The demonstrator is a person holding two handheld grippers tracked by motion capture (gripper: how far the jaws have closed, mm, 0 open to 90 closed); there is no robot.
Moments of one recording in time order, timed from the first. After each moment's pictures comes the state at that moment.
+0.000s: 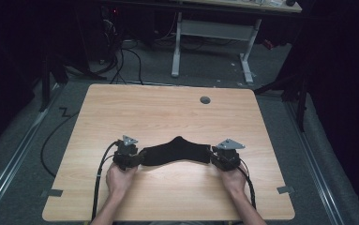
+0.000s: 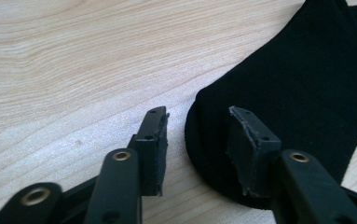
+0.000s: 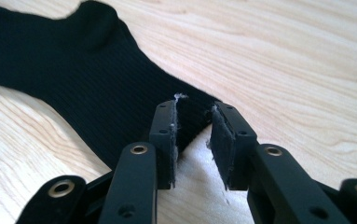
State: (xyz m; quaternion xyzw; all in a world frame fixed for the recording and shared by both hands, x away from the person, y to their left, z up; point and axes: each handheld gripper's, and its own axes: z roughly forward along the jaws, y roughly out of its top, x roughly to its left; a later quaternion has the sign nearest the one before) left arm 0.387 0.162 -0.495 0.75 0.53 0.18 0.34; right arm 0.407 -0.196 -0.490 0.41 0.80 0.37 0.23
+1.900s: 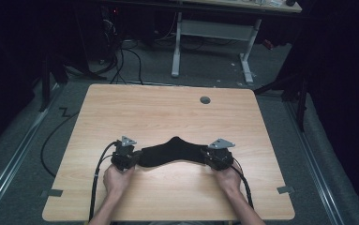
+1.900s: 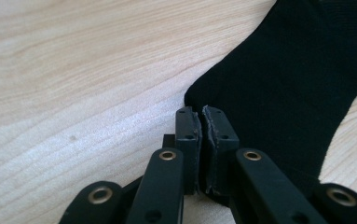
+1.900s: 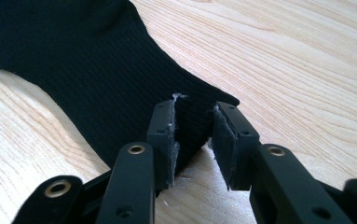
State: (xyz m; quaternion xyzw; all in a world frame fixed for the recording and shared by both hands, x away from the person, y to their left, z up) left arm 0.383 0.169 -0.492 0.77 0.51 0.16 0.36; right arm 0.412 -0.176 -0.496 0.39 0.83 0.34 0.22
